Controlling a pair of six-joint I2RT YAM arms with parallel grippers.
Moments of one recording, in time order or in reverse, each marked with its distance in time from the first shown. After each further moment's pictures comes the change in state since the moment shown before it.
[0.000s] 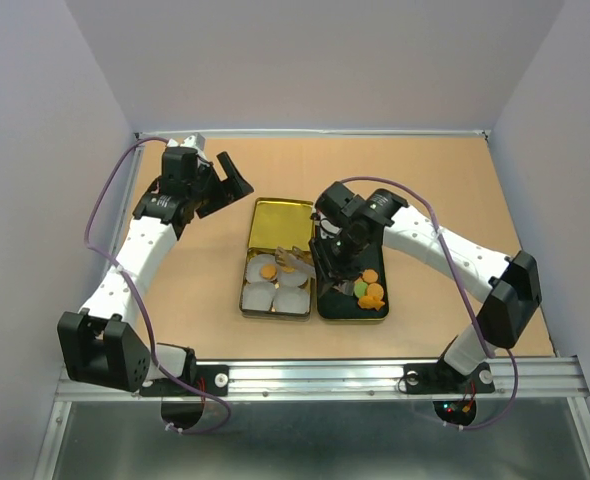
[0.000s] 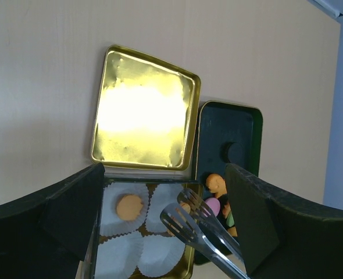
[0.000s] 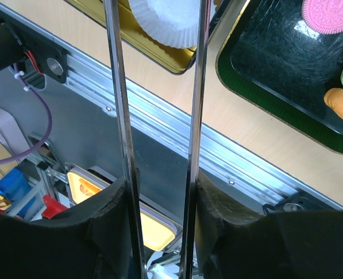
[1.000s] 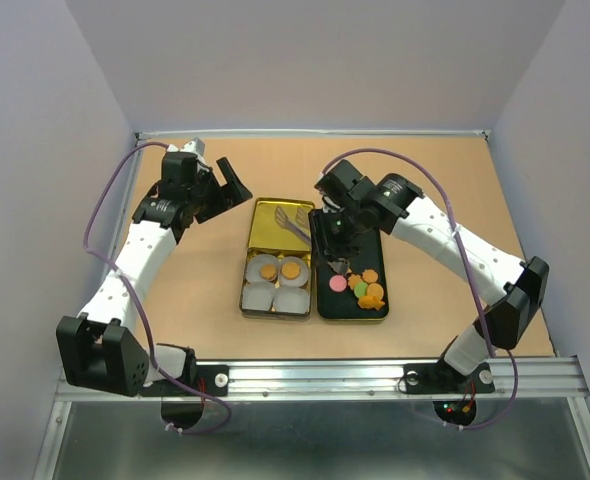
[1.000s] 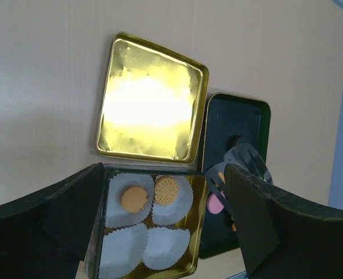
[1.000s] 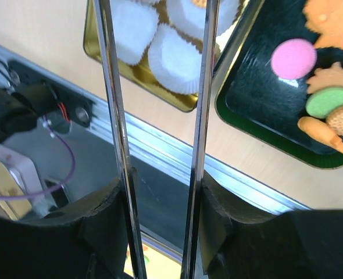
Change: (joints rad) left arm 0.000 -0.018 -0.031 -0.018 -0.005 0.003; right arm 0.001 -0.007 0.159 -0.003 0.143 0.065
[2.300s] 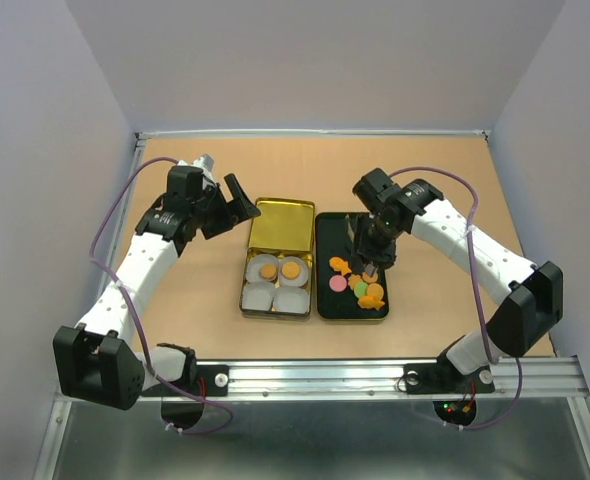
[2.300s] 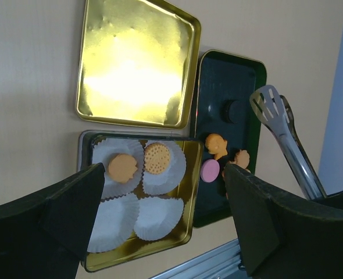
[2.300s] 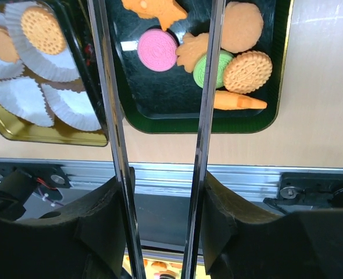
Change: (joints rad) left arm -0.033 -0.069 -0.097 -0.023 0.072 -0.028; right arm -0.208 -0.090 -0.221 -0.060 0.197 0.223
